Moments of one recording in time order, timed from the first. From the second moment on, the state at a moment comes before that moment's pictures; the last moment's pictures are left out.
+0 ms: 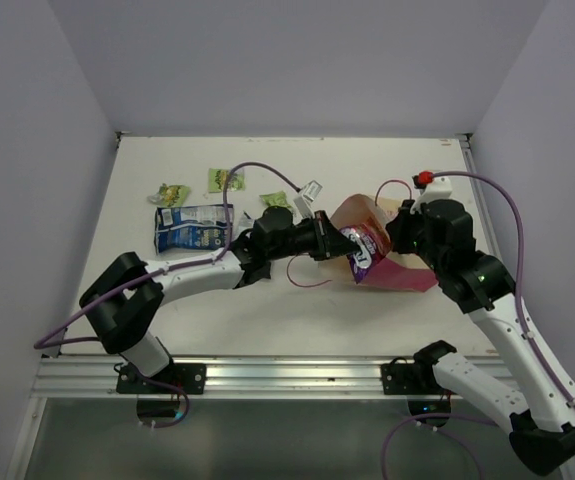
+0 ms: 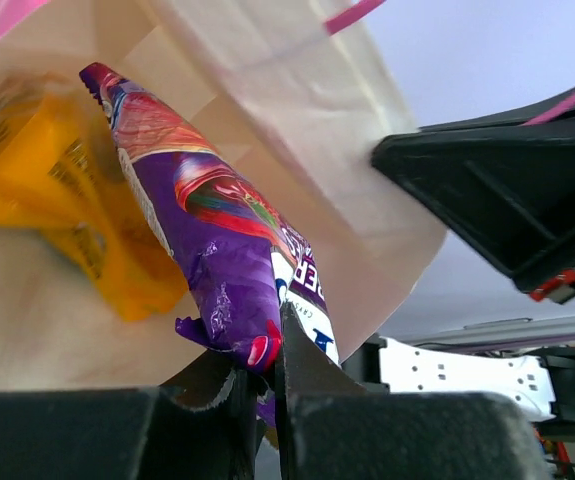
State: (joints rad) left arm -0.89 1.62 0.96 0.48 0.34 -1.01; right arm 0.45 0.84 1.03 -0.65 0.19 0.32
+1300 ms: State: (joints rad) left arm -0.97 1.88 1.13 0.48 0.14 -0.99; right arm 0.45 0.87 1.05 -0.66 0.13 0.32
